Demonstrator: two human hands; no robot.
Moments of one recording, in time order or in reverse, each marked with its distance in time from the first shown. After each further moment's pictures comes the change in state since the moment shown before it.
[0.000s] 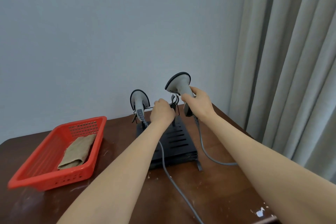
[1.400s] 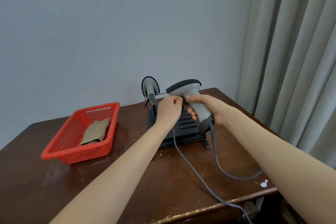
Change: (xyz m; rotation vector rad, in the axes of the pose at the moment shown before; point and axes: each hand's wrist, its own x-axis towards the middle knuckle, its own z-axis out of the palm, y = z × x) left_hand -0.084 -0.019 -0.026 -0.367 0.063 0.188; right_hand -0.059 -0.004 -0.011 0.545 -0.551 0.456
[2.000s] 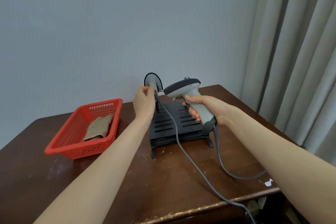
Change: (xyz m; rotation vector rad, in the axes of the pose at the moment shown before) left_hand 0.022 -0.039 -0.042 -0.307 0.345 -0.236; right_hand 0.013 0.010 0.001 -0.118 -0.117 -0.013
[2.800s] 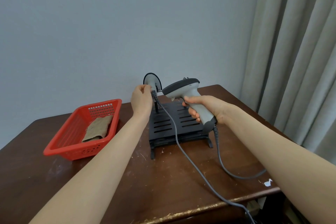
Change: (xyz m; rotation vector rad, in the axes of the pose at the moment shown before) left_hand 0.011 0.001 0.000 -0.011 0.014 -0.035; right_hand -0.001 -0.003 0.000 -0.033 0.002 0.010
